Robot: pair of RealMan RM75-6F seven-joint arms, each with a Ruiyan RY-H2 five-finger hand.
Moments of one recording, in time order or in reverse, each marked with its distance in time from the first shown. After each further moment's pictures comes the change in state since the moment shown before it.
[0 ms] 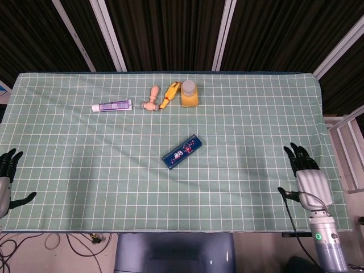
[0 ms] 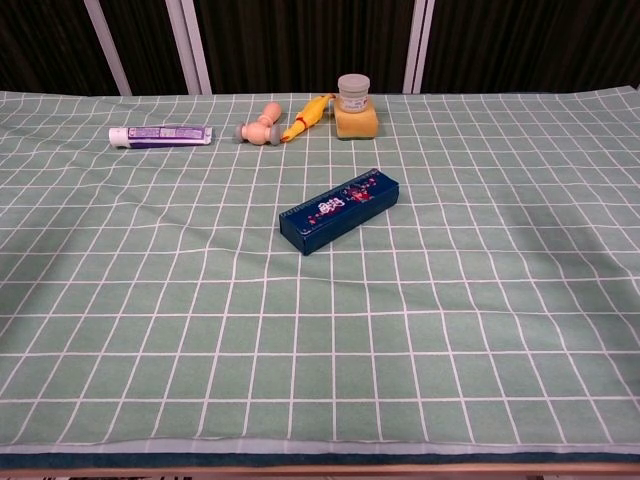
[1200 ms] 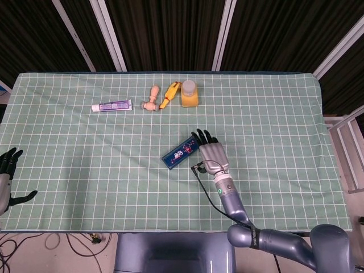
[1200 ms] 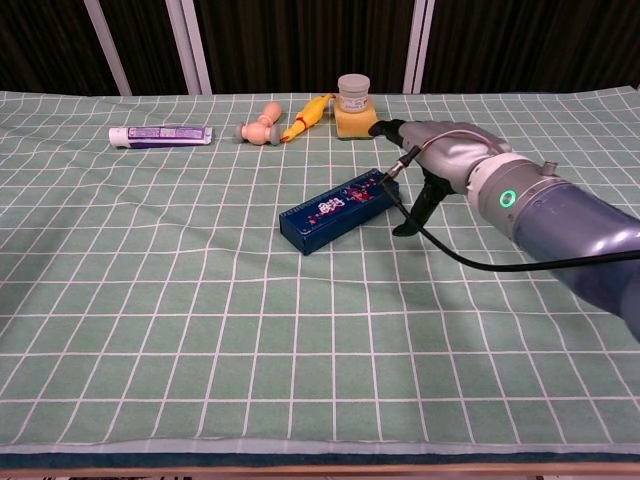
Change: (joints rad) left arm -0.021 0.019 -0.018 -0.016 -0.068 -0.069 -0.051; right arm 0.552 -0.647 0.161 0.455 0.466 -0.308 -0.357
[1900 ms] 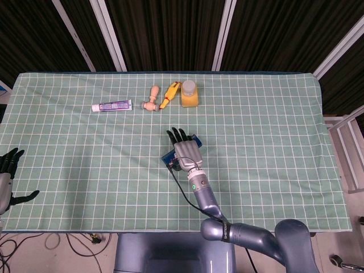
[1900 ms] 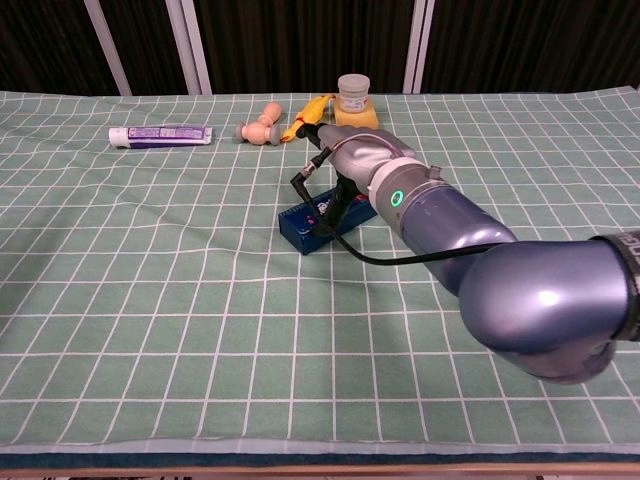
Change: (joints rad) left arm -0.008 0.006 -0.001 -0.013 -0.020 -0.029 -0.031; right arm 0.181 -0.216 0.098 0.242 0.044 -0.055 0.060
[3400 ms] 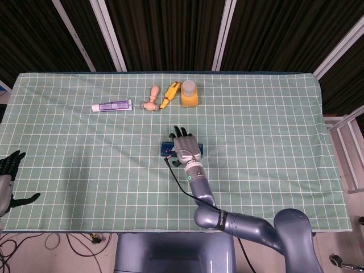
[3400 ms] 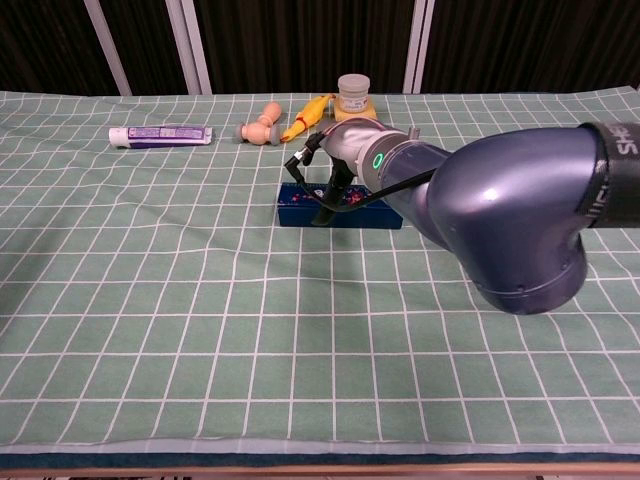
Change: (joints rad) left arm 0.000 0.021 0.013 -0.023 -0.006 -0.021 -0.028; right arm 0.127 0.084 0.059 -0.082 0.386 -0.046 -0.254
